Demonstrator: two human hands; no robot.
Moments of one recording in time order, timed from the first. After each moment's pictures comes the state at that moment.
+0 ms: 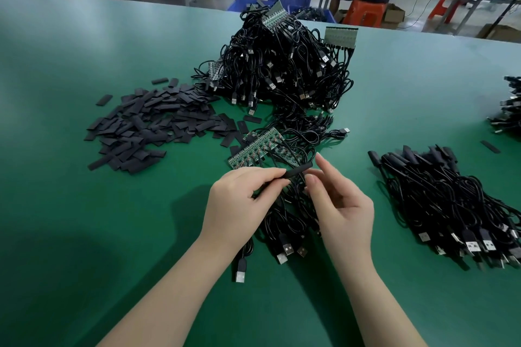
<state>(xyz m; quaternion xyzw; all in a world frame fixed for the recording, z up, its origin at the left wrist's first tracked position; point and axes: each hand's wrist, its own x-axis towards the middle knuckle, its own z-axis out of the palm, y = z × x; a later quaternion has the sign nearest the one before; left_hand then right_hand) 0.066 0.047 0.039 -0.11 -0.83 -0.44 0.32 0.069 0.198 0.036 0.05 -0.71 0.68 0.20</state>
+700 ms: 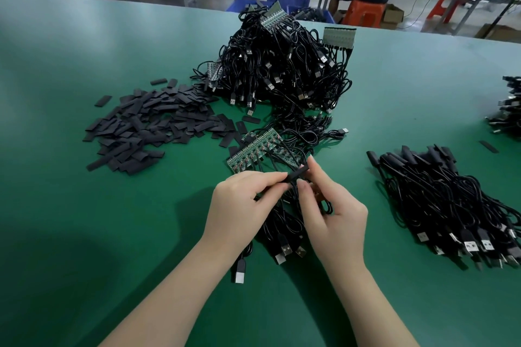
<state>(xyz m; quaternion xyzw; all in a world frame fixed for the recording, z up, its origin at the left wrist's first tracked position) 0.067 0.050 0.039 -0.10 -0.84 -0.46 0.29 0.069 0.194 0.029 0.11 -0.80 0.49 0.31</state>
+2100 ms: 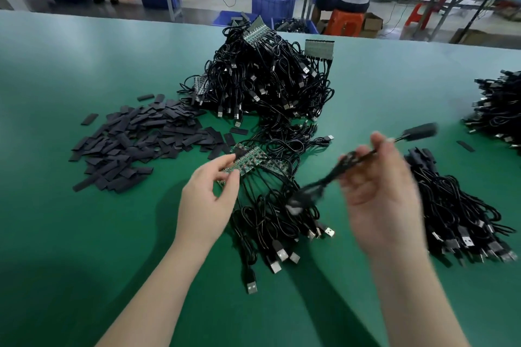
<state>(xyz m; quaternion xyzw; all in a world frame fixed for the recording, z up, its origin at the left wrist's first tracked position) 0.046 0.020 0.024 0.01 -0.83 -0.52 0.21 0.063 0.237 0.098 0.00 -0.46 0.88 0.13</state>
